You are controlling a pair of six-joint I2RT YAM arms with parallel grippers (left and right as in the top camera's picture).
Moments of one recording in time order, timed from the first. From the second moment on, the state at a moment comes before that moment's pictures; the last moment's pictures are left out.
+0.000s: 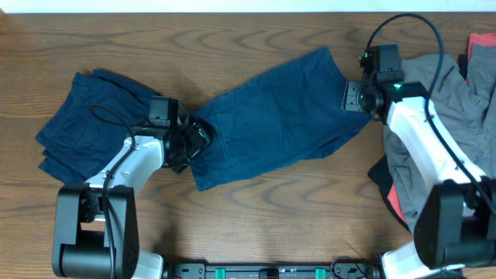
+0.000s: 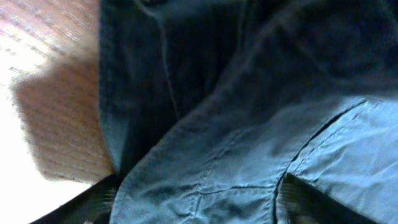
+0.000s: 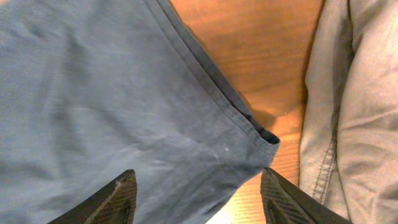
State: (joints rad) left arm -0.09 1.65 0.84 -0.46 0.30 -0.79; right arm 0.11 1.70 1.26 -0.61 0.08 0.23
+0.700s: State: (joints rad) left arm -0.09 1.58 0.92 -0.77 0.30 -0.62; right arm 0.26 1.71 1.26 -0.61 -0.14 0.14
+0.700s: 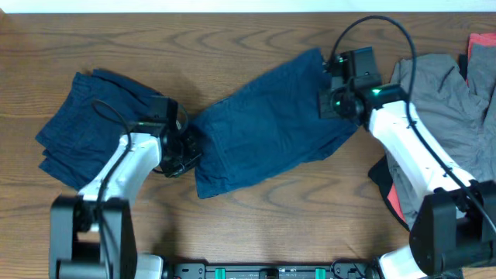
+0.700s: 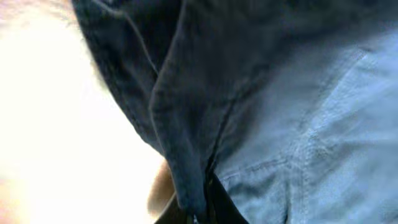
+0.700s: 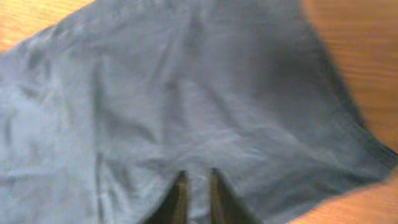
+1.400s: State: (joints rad) left arm -0.09 1.23 1.17 -0.91 0.46 -0.60; right arm 0.77 2.07 1.26 -0.29 -0.40 0.12
